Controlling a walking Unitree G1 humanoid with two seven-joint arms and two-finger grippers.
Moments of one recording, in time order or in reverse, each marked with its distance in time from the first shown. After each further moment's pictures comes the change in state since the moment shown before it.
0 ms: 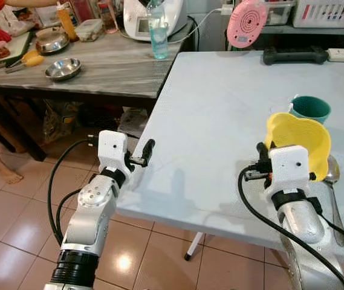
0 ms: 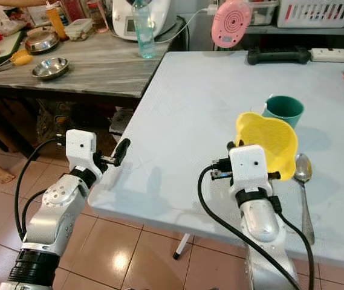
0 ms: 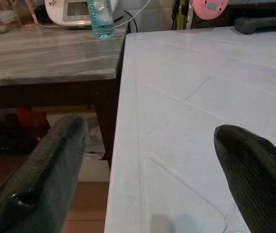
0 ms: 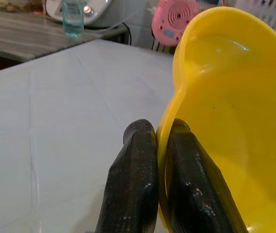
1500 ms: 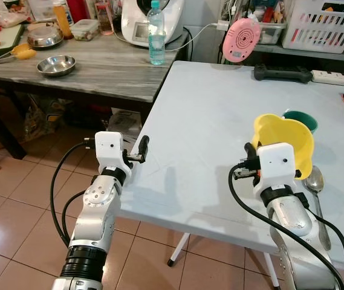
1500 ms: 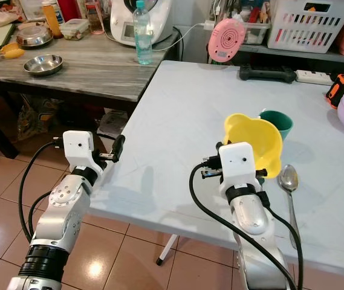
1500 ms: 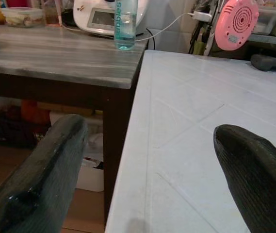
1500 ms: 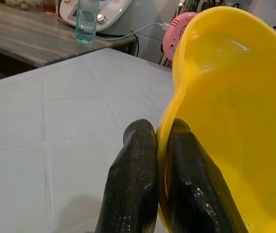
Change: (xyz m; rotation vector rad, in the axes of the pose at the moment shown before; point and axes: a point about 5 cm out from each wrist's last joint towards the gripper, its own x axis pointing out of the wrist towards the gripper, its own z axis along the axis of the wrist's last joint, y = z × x) left arm 0.008 0.000 -0.007 -0.067 -0.025 0.114; right arm 0.012 0.012 0.002 -0.007 0.000 0.062
